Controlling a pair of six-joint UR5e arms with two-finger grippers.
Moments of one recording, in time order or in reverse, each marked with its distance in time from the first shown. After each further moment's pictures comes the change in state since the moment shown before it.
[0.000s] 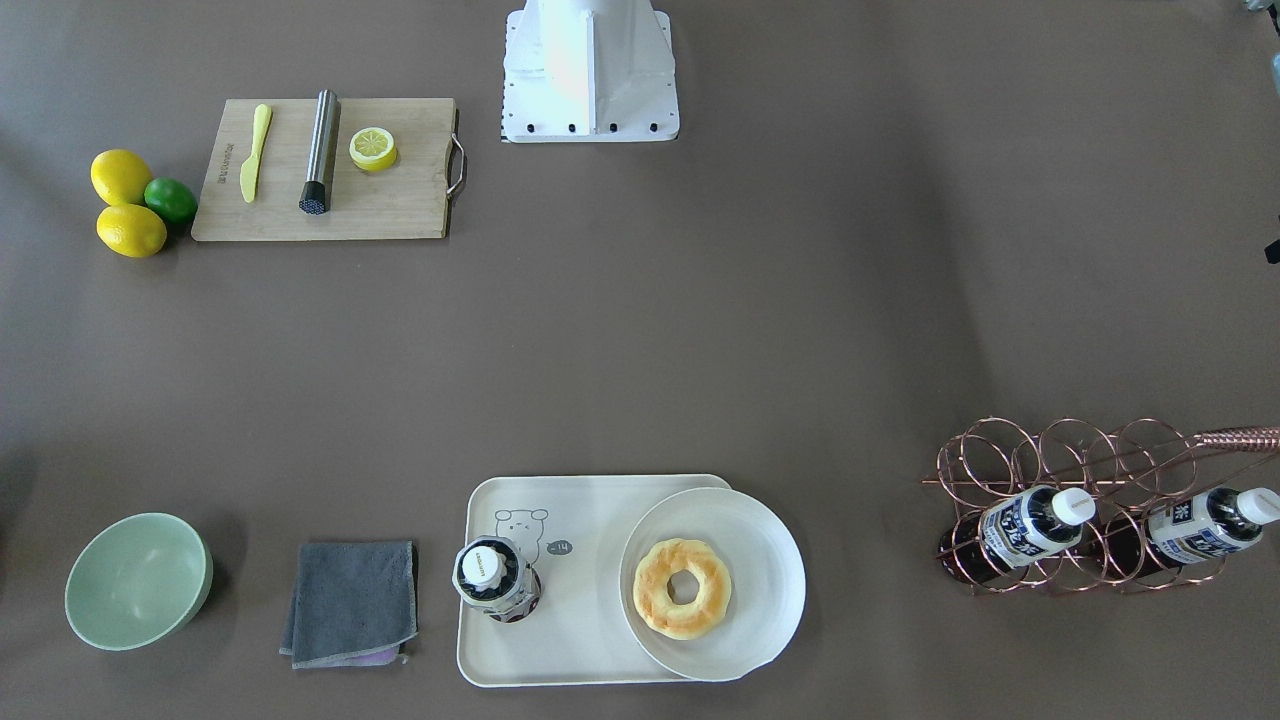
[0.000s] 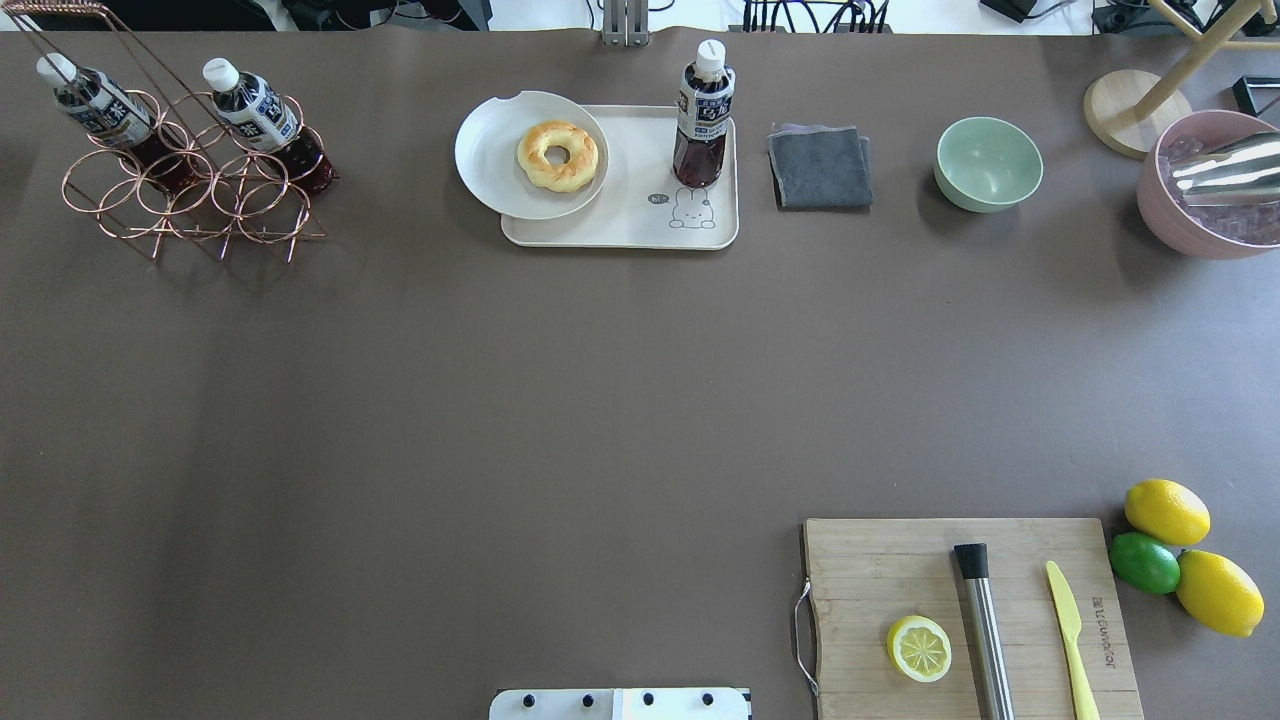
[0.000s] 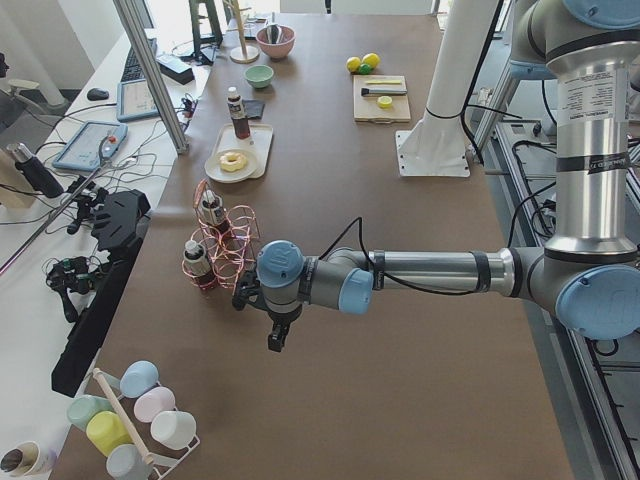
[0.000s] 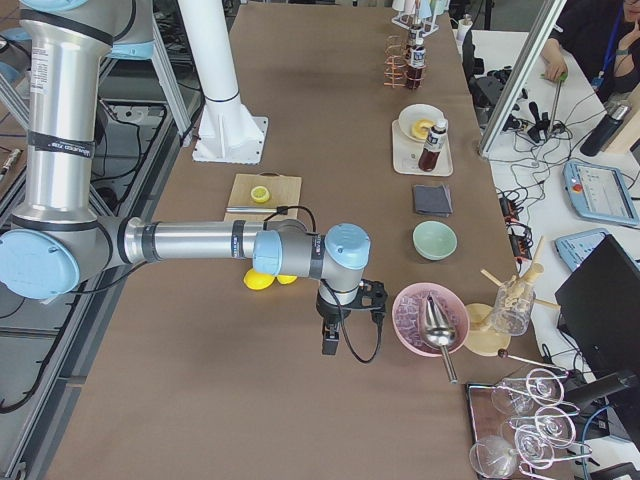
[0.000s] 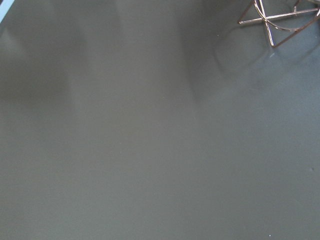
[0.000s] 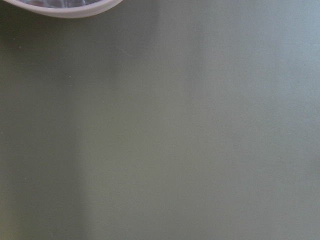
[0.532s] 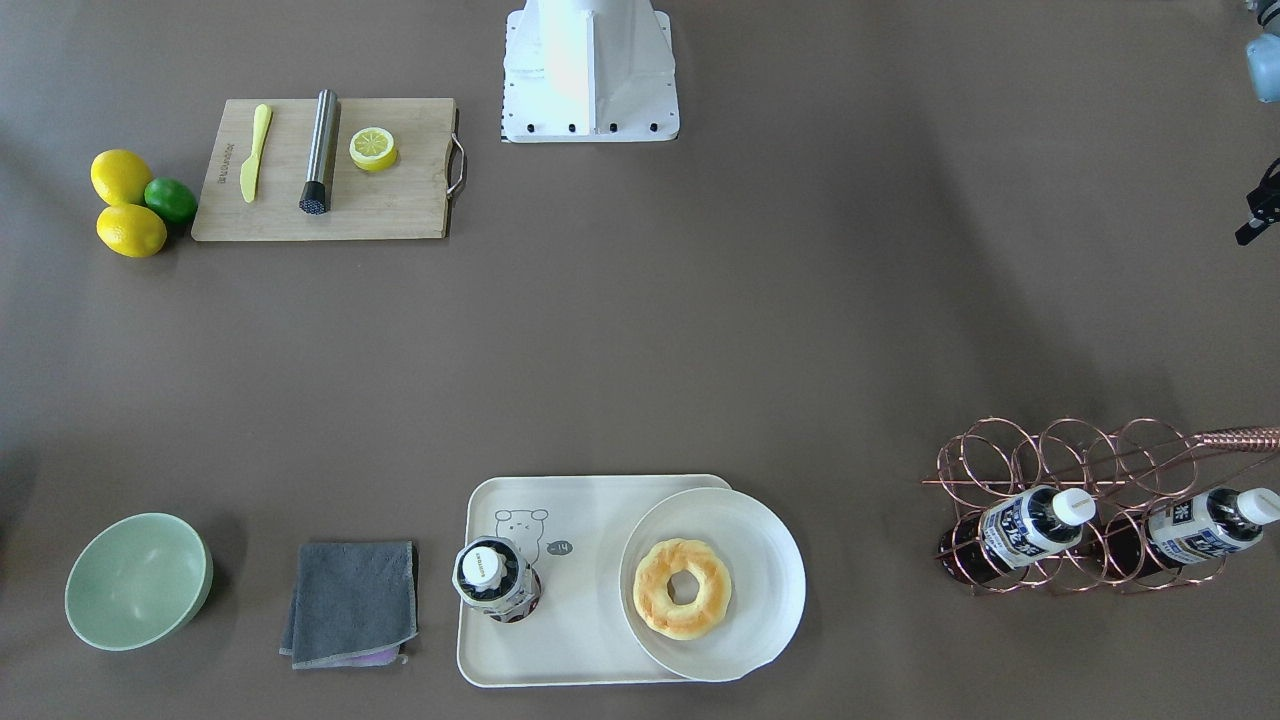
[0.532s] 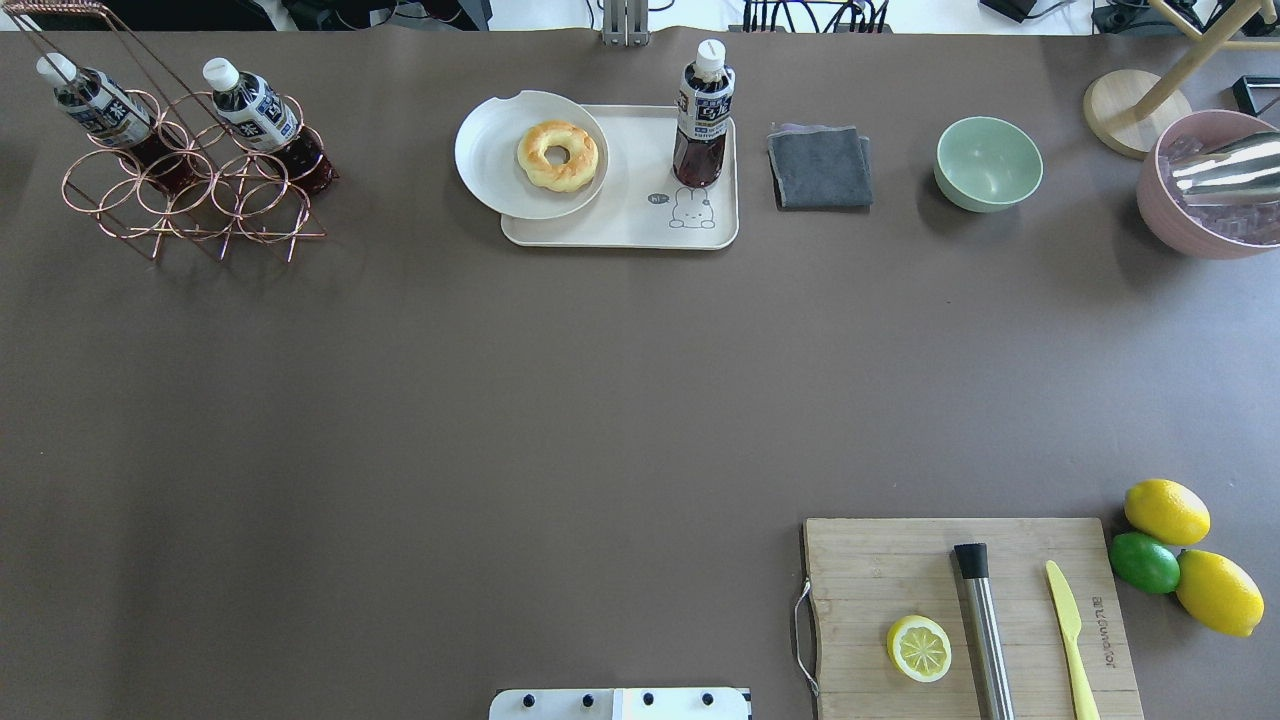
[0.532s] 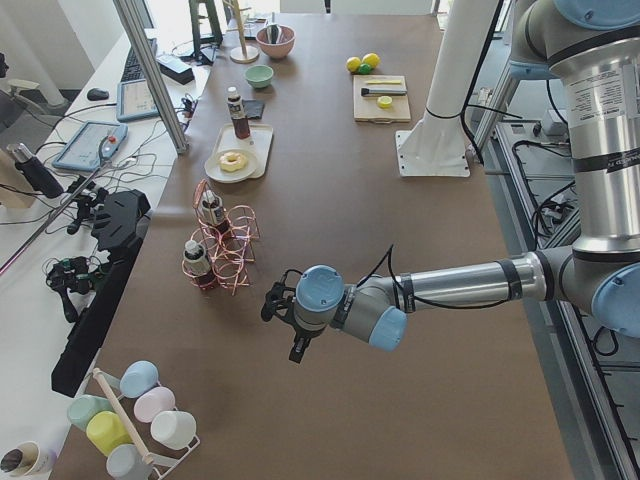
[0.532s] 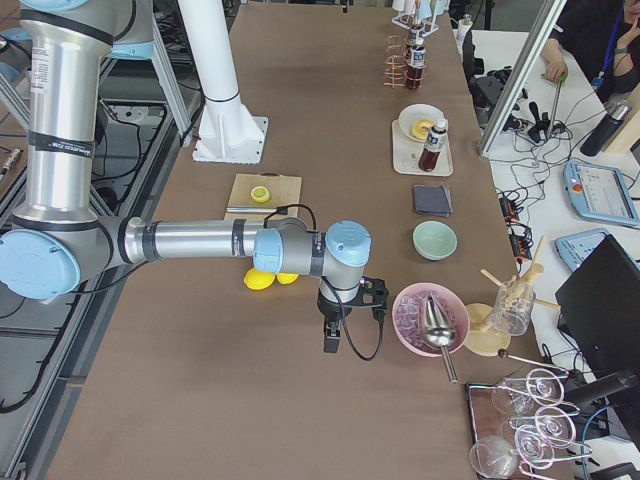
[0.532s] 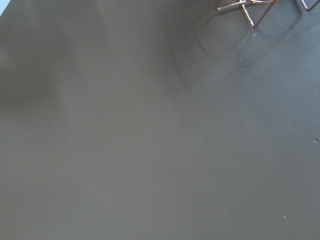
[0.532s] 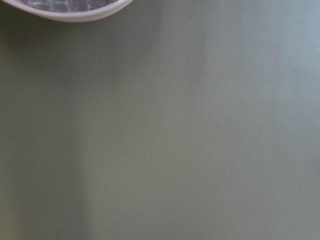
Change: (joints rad) left arm 0.049 0.133 0.053 -0.387 -0.016 -0.114; right arm 0.000 0.002 0.007 0.000 0.001 -0.001
